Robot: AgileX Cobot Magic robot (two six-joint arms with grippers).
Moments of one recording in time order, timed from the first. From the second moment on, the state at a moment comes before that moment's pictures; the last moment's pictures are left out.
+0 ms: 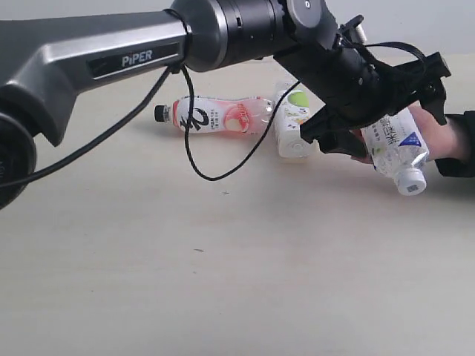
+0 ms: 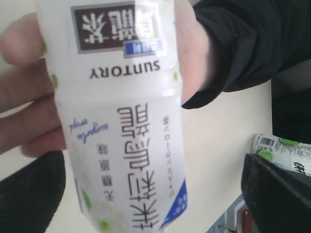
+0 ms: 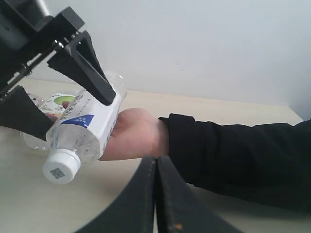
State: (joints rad) left arm -0.88 2.33 -2.06 -0.64 0.79 -0.41; right arm 0.18 0.01 0.00 -0.03 0.25 -0.07
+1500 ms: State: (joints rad) left arm -0.84 0.81 -0.31 -0.13 -0.01 0.00; right arm 0.18 0.01 0.00 -0.03 0.25 -0.07
